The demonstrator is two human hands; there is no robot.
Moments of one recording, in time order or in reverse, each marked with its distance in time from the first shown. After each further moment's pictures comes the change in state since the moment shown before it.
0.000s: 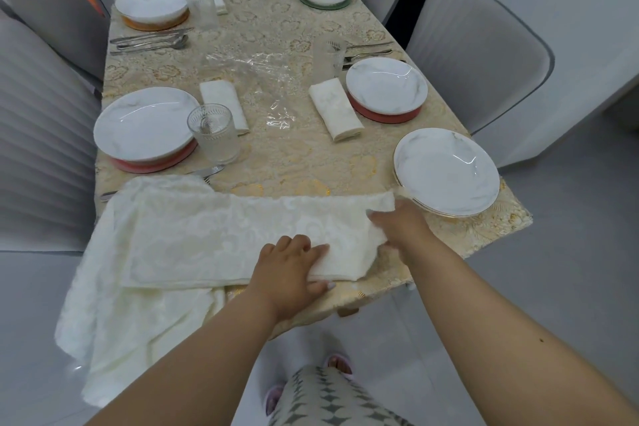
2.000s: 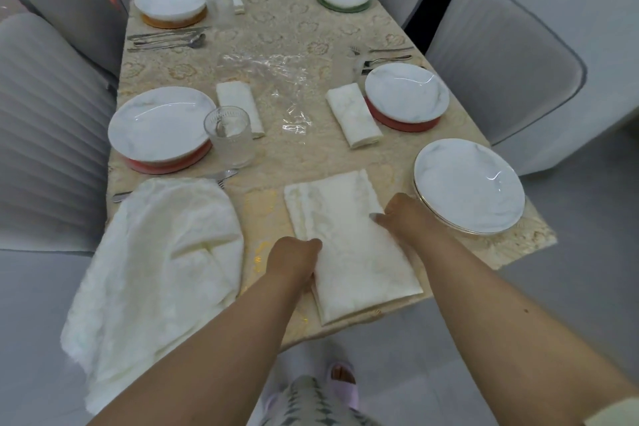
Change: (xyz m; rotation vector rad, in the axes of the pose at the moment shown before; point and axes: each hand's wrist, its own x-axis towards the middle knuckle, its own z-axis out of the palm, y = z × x) left_hand 0.037 -0.001 -0.021 -1.247 0.058 -0.864; right_hand 0.046 -0.017 0.010 -0.783 -0.056 -0.203
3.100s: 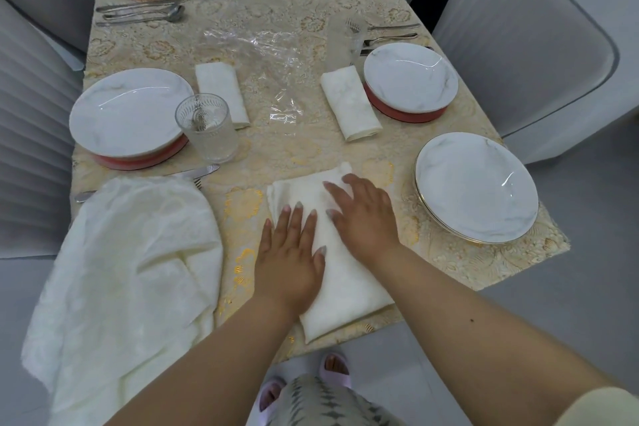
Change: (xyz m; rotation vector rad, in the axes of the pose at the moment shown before) left_hand 0.042 -0.035 0.023 1.069 0.290 0.830; right_hand 0.024 -0.019 0.058 -0.284 0.549 -0.561
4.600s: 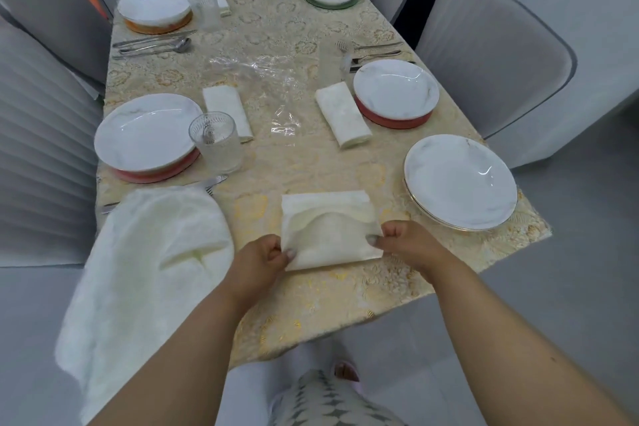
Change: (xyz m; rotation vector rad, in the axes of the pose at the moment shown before) left_hand -0.023 -0.041 -0.068 -0.842 -0.263 -0.310; right_hand -0.051 0.039 -0.070 0.972 -0.559 0.631
